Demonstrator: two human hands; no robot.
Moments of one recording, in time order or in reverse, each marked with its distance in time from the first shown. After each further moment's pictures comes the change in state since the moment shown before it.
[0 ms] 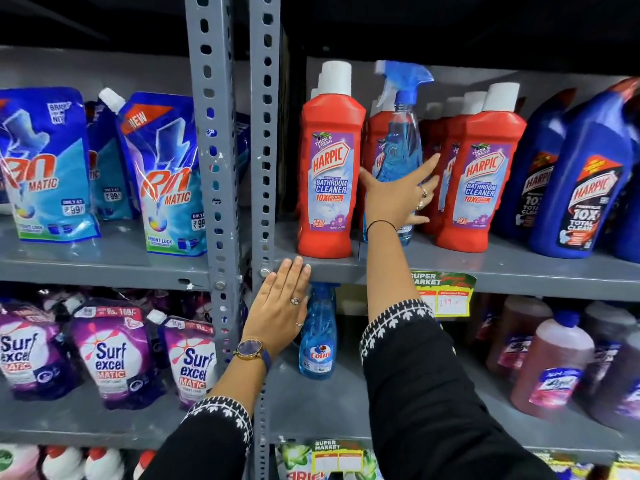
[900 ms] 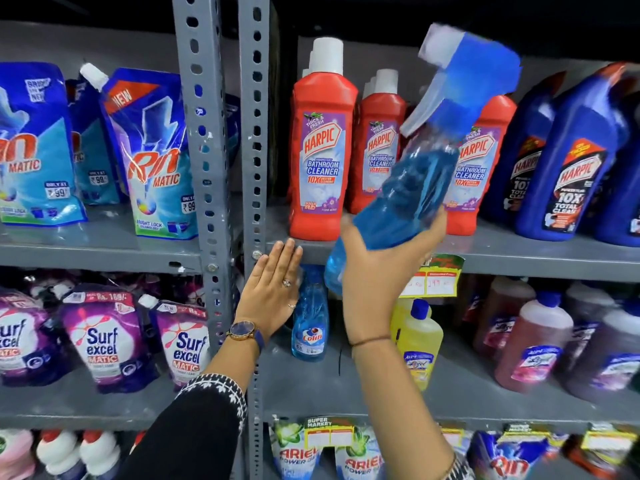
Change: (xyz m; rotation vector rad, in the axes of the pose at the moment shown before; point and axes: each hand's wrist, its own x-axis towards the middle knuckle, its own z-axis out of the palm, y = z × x) left_hand -0.001 0.001 0.000 0.010 0.029 0.000; right_hand -0.130 0.026 -0.091 0.485 0.018 -0.191
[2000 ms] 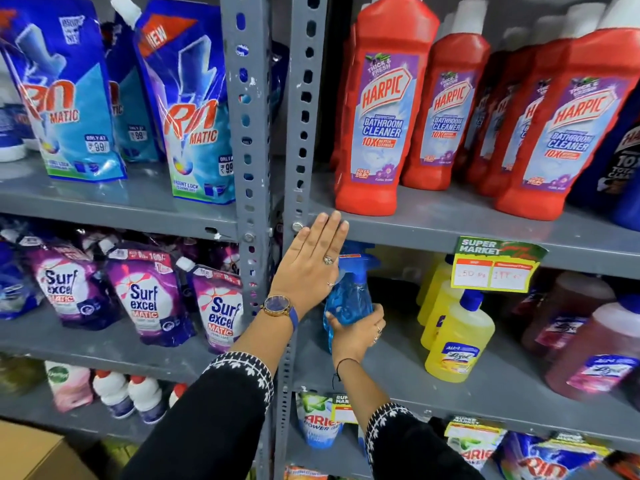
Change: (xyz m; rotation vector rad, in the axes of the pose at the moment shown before) left_hand -0.001 -0.003 0.003 0.062 0.005 0.034; right_hand -0.118 0.245 -0.005 -0.643 -0.265 0.502
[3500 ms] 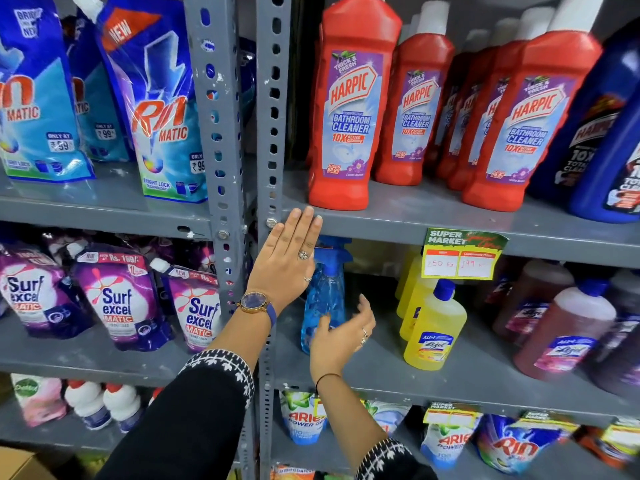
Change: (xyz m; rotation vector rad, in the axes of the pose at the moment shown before) left_hand -0.001 0.001 0.000 -0.024 -0.010 -0.001; right_hand -0.036 -0.025 -0.035 0.174 0.154 -0.110
